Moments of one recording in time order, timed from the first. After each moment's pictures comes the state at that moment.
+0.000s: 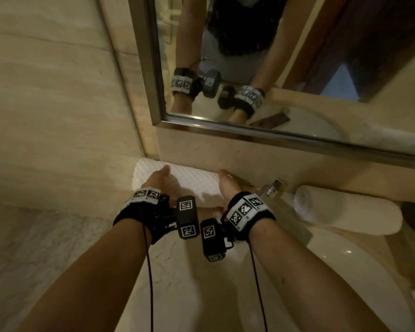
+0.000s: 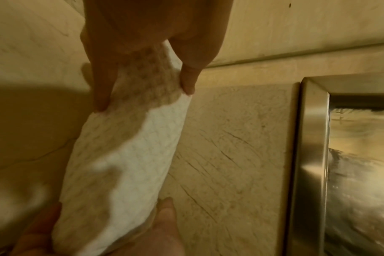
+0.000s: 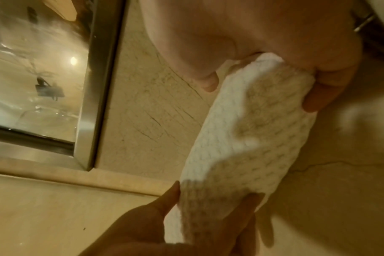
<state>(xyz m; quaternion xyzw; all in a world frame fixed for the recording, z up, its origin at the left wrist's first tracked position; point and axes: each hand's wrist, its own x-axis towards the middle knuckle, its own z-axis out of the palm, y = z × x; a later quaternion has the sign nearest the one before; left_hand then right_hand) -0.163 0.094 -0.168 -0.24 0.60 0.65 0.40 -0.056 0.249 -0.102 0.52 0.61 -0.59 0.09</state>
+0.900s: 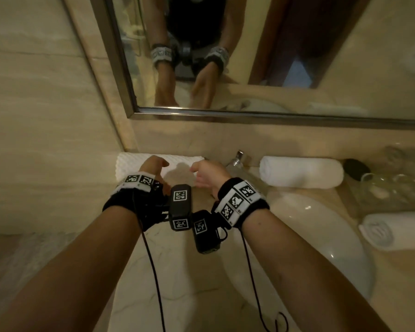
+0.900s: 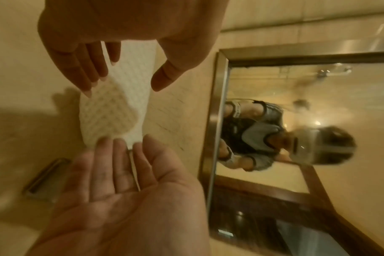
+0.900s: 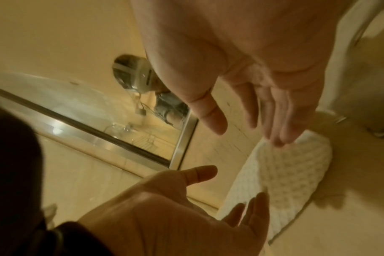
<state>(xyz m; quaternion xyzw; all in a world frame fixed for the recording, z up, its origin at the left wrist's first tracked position) -0.051 0.109 -0.019 -0.09 0.75 0.54 0.36 0.029 0.222 -0.012 0.44 0.64 -0.62 0.07</state>
